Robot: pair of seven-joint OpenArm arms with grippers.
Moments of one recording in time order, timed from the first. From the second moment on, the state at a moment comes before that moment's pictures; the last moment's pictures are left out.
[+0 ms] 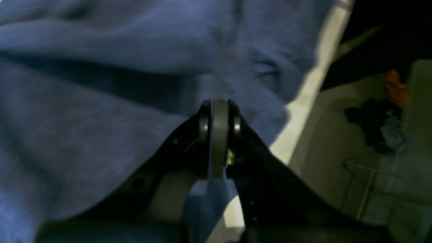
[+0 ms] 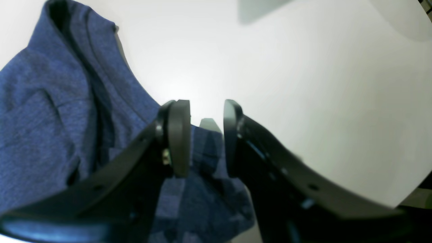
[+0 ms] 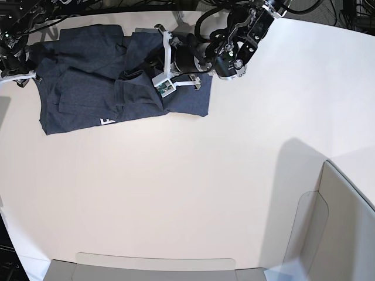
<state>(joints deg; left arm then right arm) 4.6 -7.4 30.6 104.1 -33.3 -21.1 61.8 -8.5 3.2 56.6 104.8 17.4 19.5 -59.6</state>
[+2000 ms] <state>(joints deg) 2.9 -8.0 23.8 100.7 -33.4 -21.1 58.9 -3.5 22.5 58.2 64.0 64.0 37.6 -75.0</state>
